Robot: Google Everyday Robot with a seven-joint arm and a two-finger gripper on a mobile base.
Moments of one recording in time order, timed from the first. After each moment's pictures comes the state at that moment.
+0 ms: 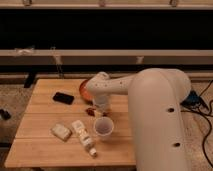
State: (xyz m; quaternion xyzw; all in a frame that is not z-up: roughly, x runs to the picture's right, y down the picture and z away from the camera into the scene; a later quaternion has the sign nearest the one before) arm -0.014 0.156 0.880 -0.35 0.13 0.23 0.90
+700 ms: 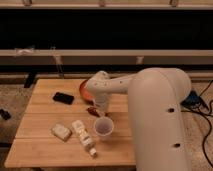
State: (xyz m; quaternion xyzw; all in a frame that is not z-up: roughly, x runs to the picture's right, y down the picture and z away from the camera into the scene) arm -0.003 0.149 0.874 -0.35 0.14 0.22 0.90
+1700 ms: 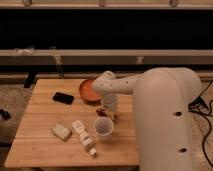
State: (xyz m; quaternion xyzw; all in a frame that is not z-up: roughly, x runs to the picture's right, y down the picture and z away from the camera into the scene) arm 0.057 0.161 0.857 -0.35 0.20 0.21 0.89
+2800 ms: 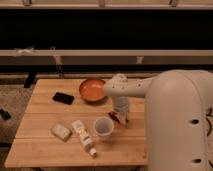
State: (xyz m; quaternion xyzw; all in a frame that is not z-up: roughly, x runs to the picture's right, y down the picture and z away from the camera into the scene) arm 0.123 0.181 0.835 -0.35 0.25 0.25 0.87
